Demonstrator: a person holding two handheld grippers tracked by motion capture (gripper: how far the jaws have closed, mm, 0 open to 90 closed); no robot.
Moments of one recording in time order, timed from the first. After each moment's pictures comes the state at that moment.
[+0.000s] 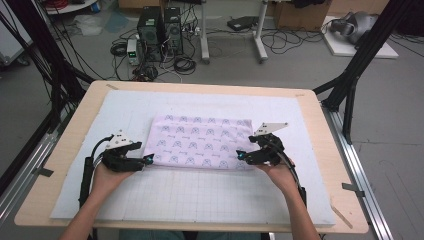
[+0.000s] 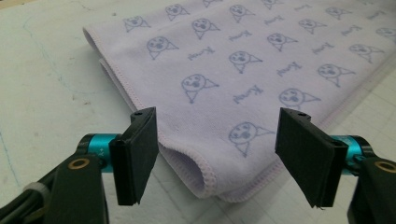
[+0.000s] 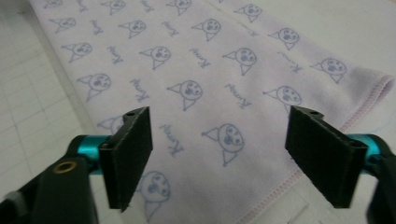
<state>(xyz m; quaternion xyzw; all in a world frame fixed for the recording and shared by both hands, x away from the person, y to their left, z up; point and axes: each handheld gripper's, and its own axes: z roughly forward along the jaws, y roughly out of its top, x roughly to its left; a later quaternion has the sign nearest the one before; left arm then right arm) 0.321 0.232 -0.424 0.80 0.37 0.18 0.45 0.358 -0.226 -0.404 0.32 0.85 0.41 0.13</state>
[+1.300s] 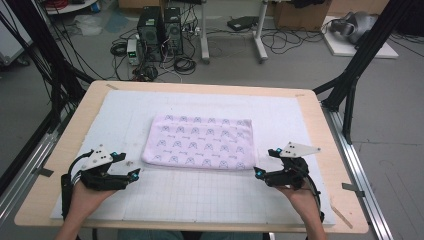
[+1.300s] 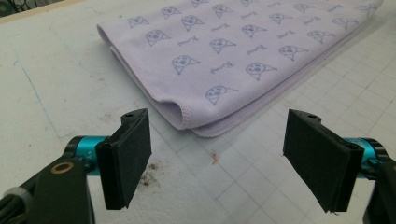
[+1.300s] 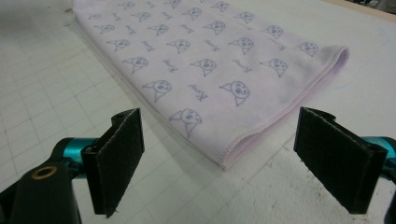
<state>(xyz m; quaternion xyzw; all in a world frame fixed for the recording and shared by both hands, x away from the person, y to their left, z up) 0.263 0.259 -0.410 0.79 0.35 0.20 0.46 0.286 -0.273 -0.398 0.33 0.81 0.45 0.16</state>
